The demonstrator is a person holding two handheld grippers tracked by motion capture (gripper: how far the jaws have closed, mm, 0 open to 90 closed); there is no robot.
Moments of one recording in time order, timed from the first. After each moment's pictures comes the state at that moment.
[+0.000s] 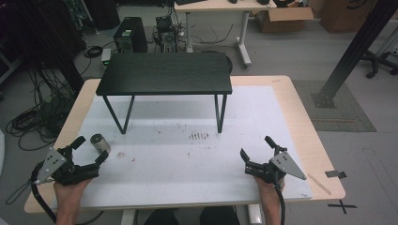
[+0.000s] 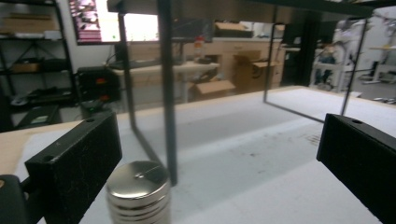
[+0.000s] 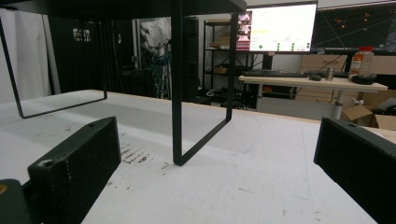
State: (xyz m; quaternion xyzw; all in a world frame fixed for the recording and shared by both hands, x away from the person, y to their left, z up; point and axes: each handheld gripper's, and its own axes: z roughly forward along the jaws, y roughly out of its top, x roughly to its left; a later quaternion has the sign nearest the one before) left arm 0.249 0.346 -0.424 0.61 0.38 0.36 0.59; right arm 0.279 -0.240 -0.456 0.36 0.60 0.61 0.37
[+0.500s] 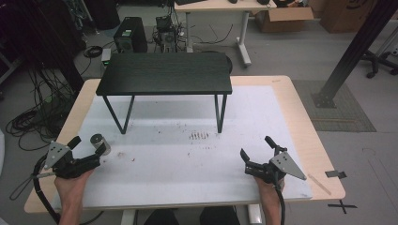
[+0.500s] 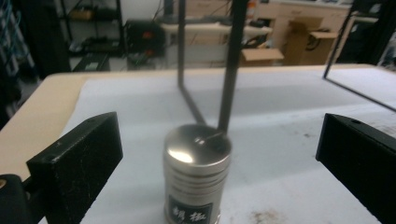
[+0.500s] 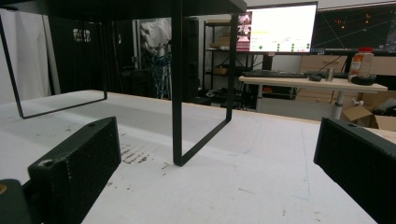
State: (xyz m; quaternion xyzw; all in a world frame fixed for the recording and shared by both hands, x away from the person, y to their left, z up) left arm 0.269 0.348 -0.426 0.60 0.50 0.35 0.51; right arm 0.279 -0.240 -0.456 0.36 0.60 0.61 0.37
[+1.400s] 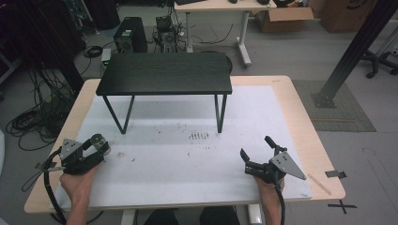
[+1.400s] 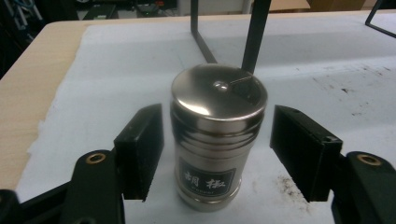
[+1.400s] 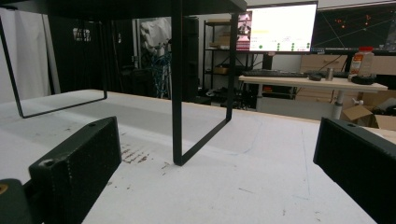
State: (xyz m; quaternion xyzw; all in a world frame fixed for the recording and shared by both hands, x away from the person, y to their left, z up) left arm 0.286 0.342 -0.441 0.64 0.54 0.32 0.44; right arm 0.279 -0.240 -0.456 0.36 0.60 0.61 0.37
